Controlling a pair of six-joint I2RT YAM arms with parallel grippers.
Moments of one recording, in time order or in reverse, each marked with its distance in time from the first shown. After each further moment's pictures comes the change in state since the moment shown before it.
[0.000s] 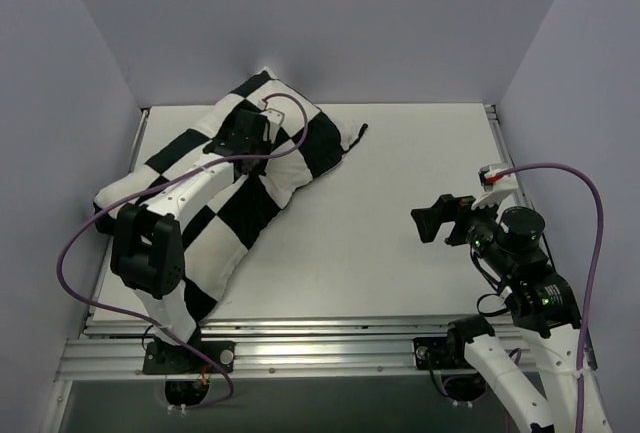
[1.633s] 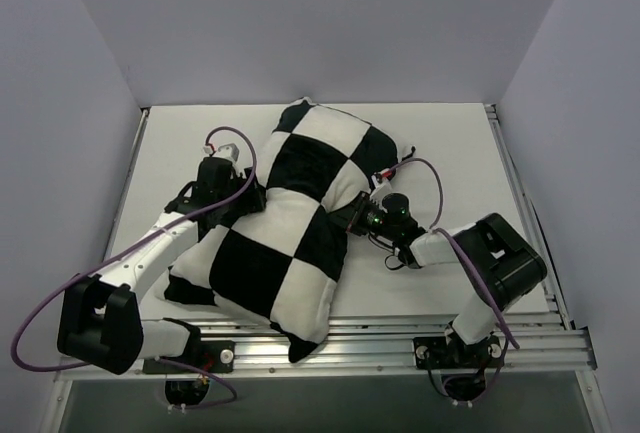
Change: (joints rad) left arm 0.035 -0.471 -0.558 0.151 0.180 -0.570; right arm 0.285 1.104 -0.417 1.500 -0.212 0.724
